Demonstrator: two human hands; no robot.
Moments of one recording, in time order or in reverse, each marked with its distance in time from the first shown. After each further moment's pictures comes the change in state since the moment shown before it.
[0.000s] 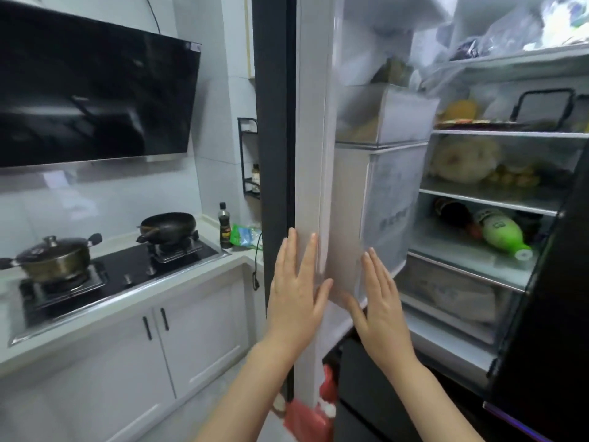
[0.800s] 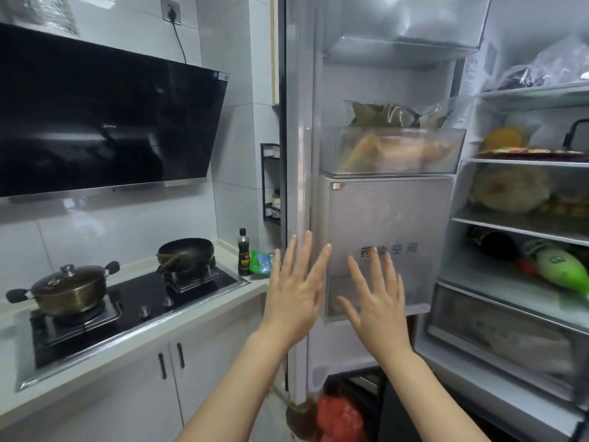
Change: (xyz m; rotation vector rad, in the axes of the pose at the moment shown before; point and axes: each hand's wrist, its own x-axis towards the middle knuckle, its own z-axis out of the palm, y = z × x) left_hand 0.075 -0.136 -0.023 0.359 0.002 0.253; right_hand 0.098 -0.040 0.099 -0.372 0.084 -0.067
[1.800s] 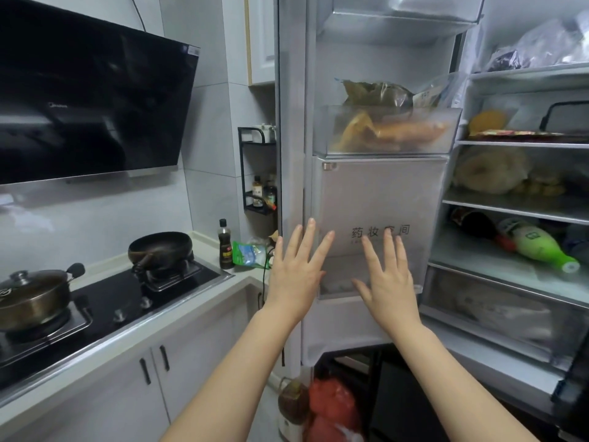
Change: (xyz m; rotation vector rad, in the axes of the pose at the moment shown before) left_hand 0.020 -0.036 0.023 0.118 -0.059 0.068; right_hand 0.019 -0.003 0.015 -0.096 -0.021 0.113
